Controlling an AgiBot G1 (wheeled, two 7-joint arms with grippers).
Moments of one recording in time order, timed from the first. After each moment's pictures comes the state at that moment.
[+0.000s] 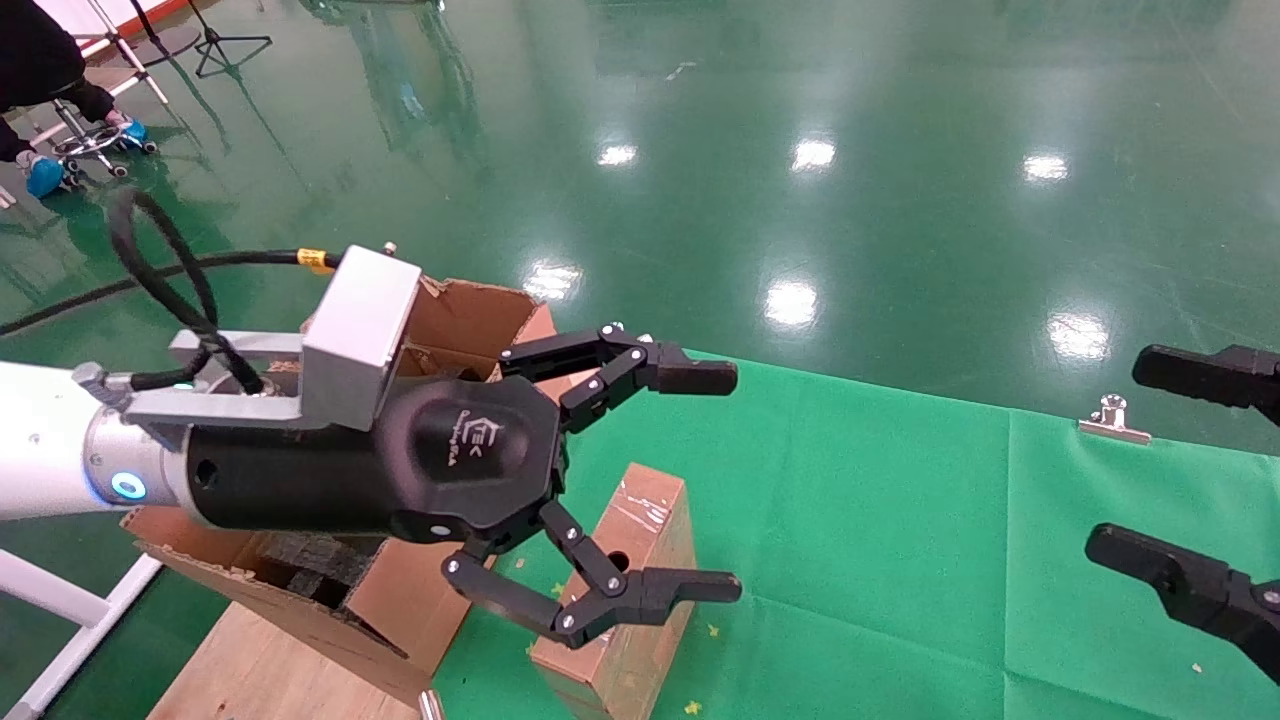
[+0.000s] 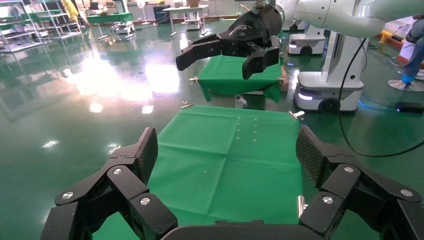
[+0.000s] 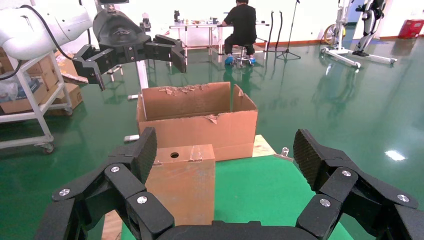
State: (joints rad) left arm -1.08 0.60 0.29 -1.29 0.76 1.49 -0.19; right arm 1.04 -0.55 -0.34 1.20 -0.65 -1.40 0.14
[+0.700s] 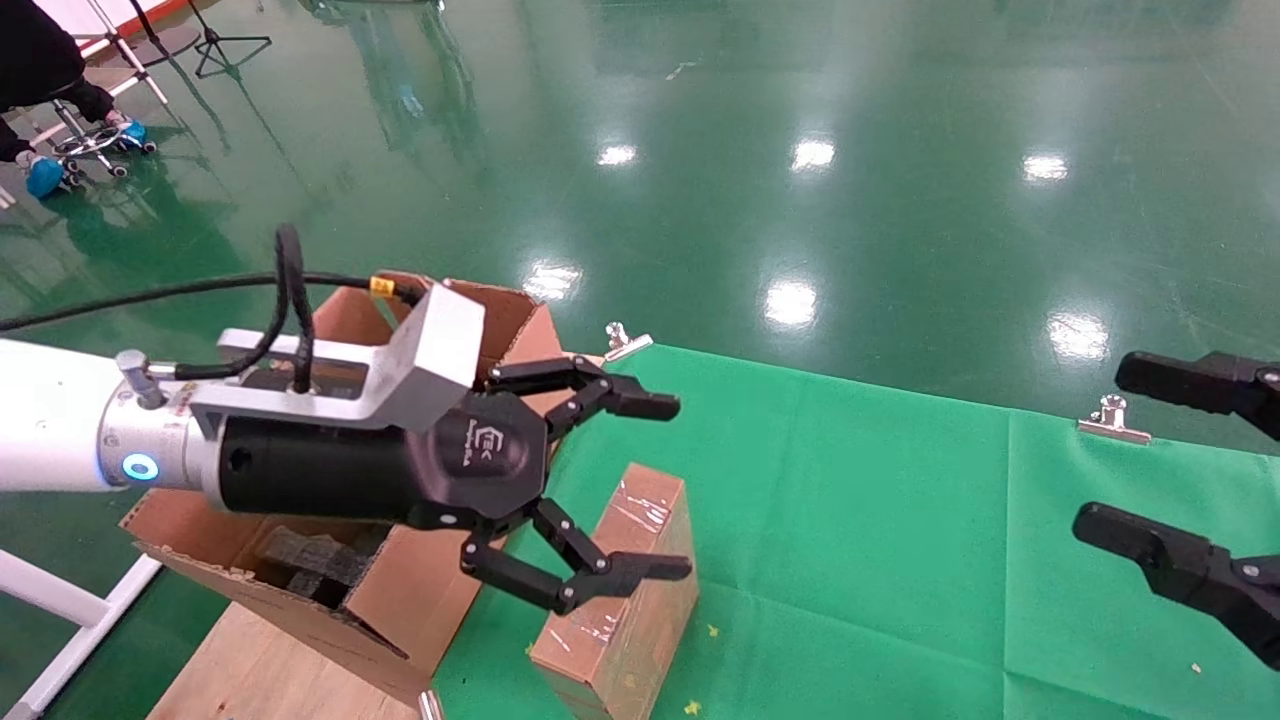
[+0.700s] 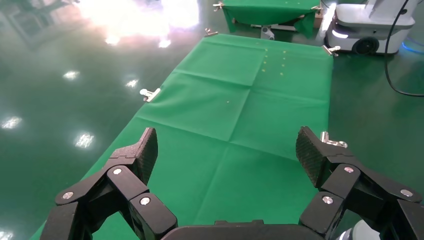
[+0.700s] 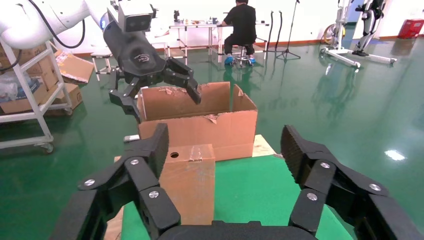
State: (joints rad) left arm -1.17 0.54 0.37 -1.33 0.98 1.43 -0.34; right arm 1.04 -0.55 -0.34 1.20 -0.65 -1.40 0.14
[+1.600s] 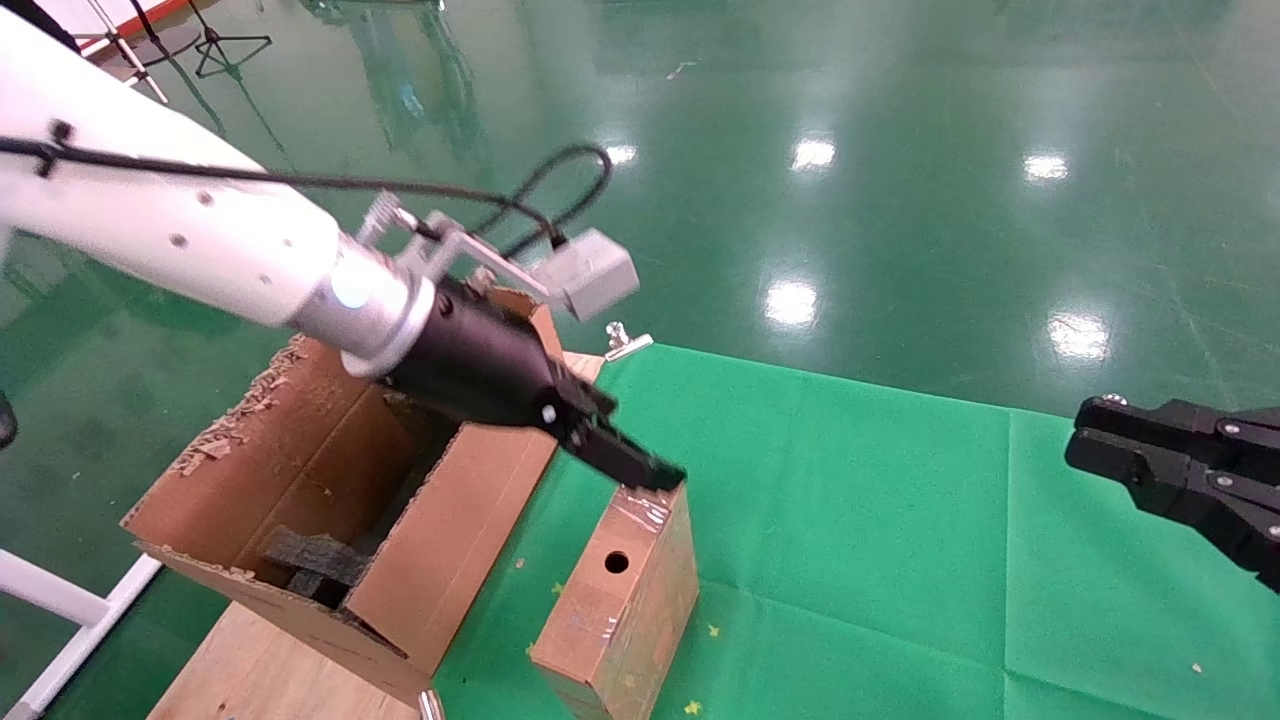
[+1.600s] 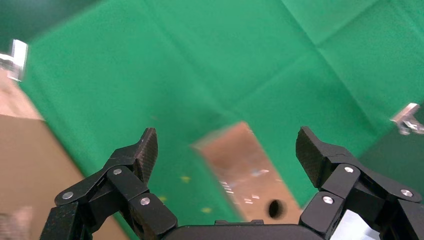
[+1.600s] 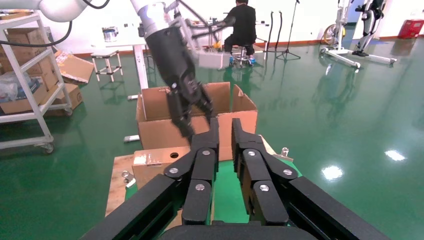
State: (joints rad) left arm -1.75 0.79 0.84 -1.34 1.59 1.57 -1.39; right arm 1.04 -0.55 -0.34 1.20 -0.65 -1.40 0.14
